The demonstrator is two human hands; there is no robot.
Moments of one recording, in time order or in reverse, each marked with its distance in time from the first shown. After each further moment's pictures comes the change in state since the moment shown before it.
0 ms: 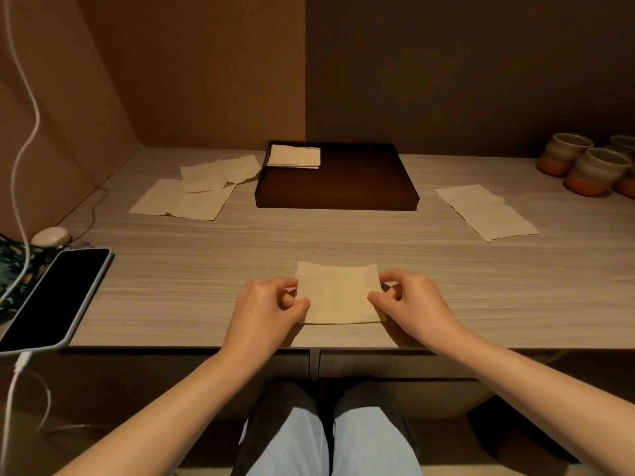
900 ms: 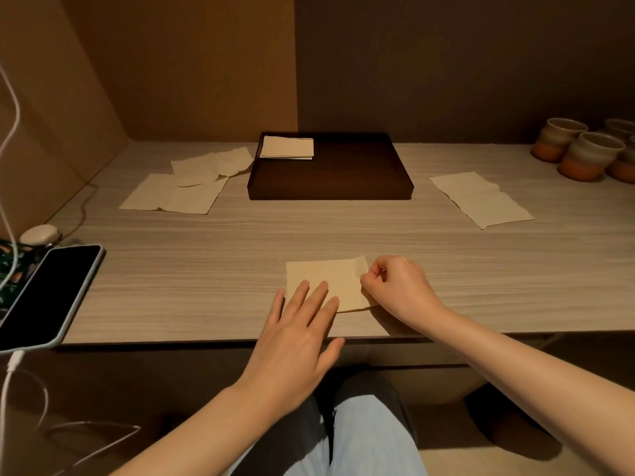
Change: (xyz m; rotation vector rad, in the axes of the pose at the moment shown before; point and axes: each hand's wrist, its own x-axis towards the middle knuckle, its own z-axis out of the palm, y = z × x) left_hand -0.043 0.008 0.022 0.529 -0.290 0.383; right_hand 0.011 -0.010 0.008 -0.099 0.029 0.037
